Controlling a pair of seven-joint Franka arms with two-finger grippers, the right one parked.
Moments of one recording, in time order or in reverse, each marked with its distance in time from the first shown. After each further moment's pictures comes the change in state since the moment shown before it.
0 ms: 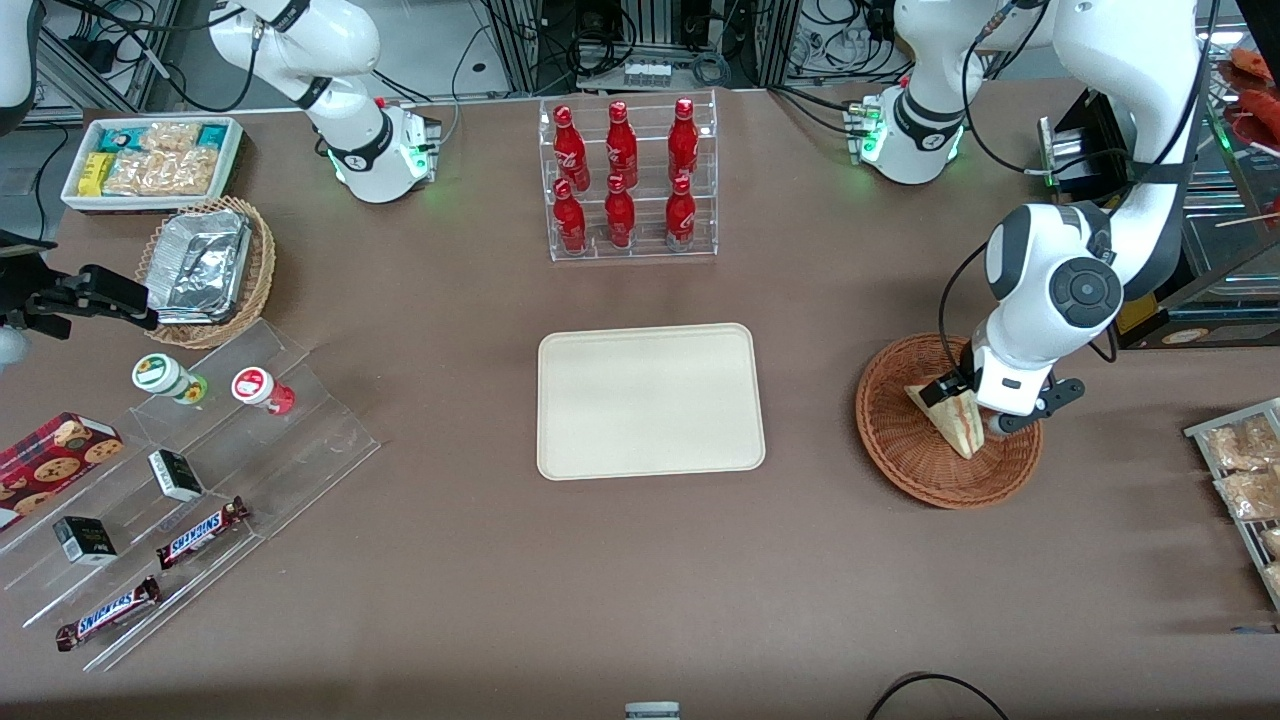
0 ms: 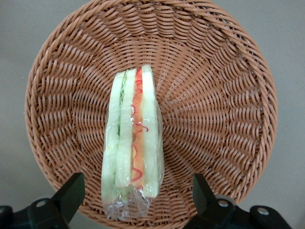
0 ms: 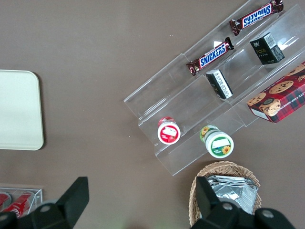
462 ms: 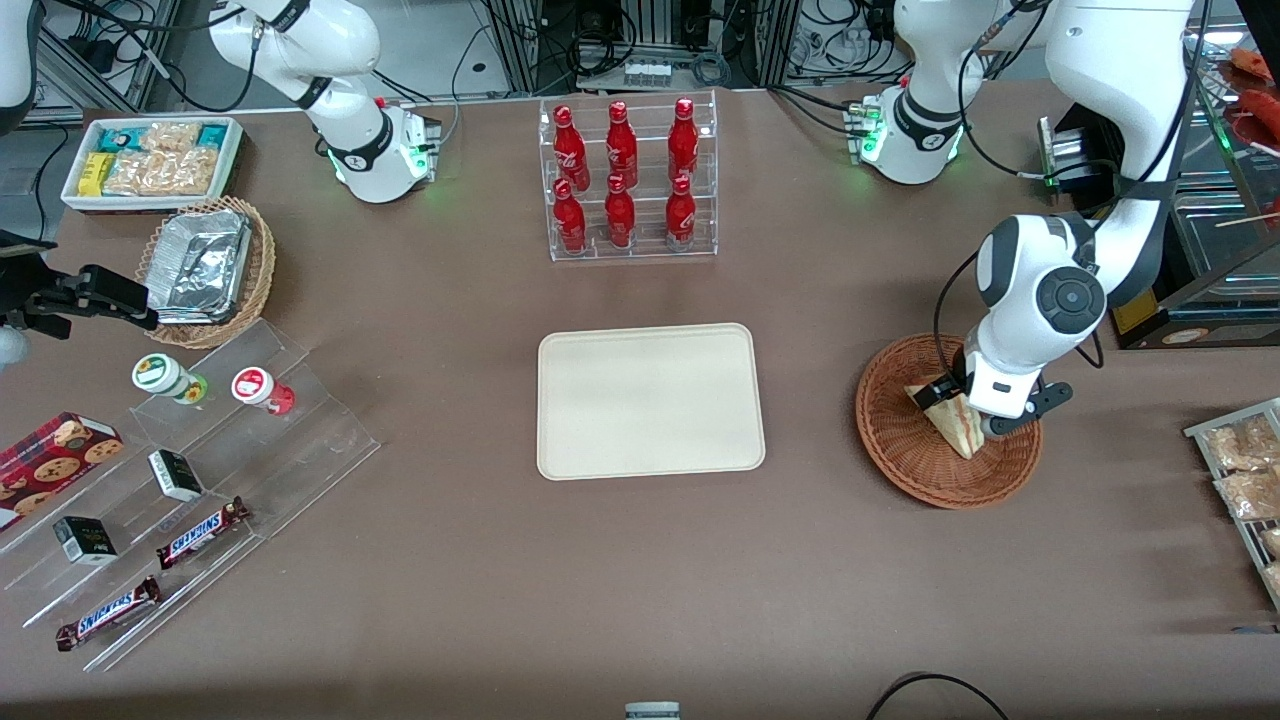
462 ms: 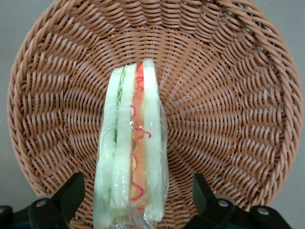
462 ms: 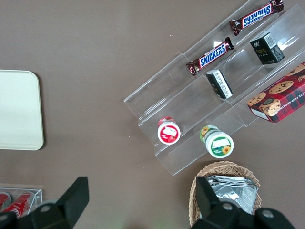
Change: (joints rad) arm 0.001 0.045 0.004 -0.026 0.000 0.066 0.000
